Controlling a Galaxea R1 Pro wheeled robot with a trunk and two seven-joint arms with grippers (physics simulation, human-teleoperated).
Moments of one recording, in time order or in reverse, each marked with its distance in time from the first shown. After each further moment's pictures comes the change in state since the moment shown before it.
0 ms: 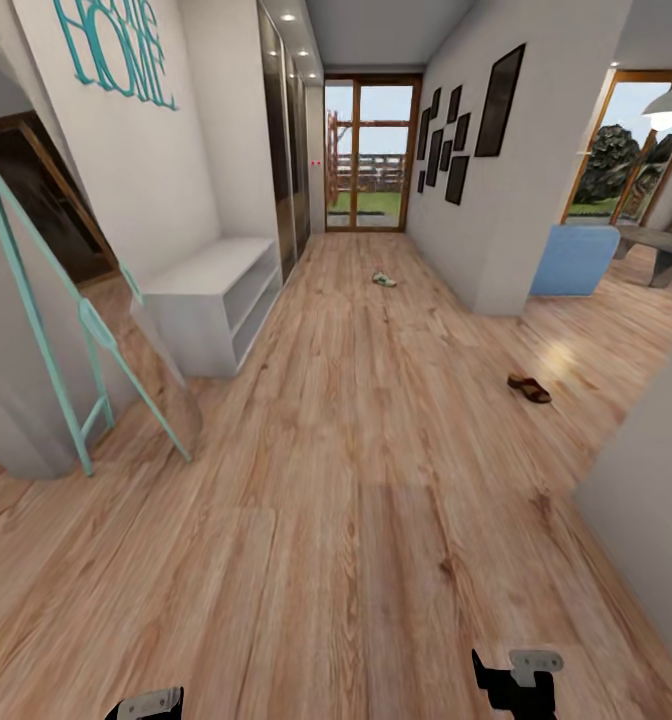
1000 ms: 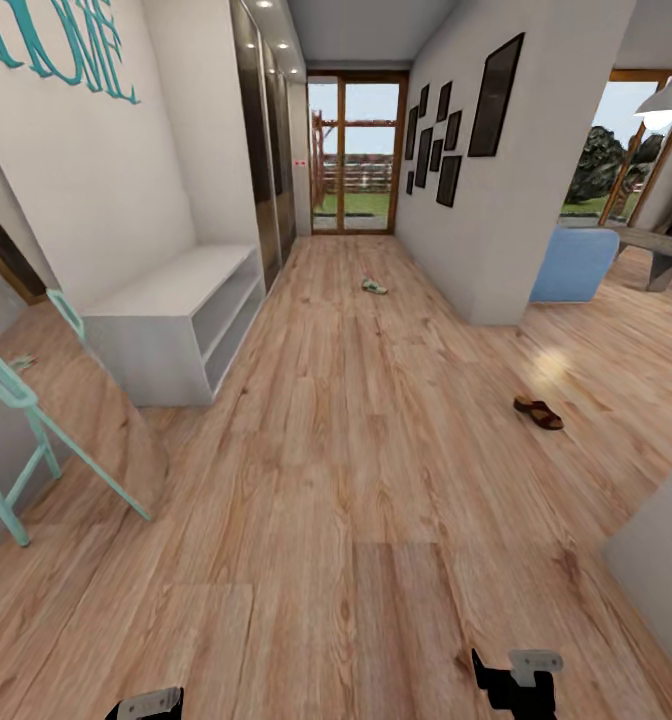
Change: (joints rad) left arm 0.000 0.000 0.000 0.000 0.000 0.000 0.000; right arm 0.000 0.000 0.000 -0.001 0.000 0.000 0.001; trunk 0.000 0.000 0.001
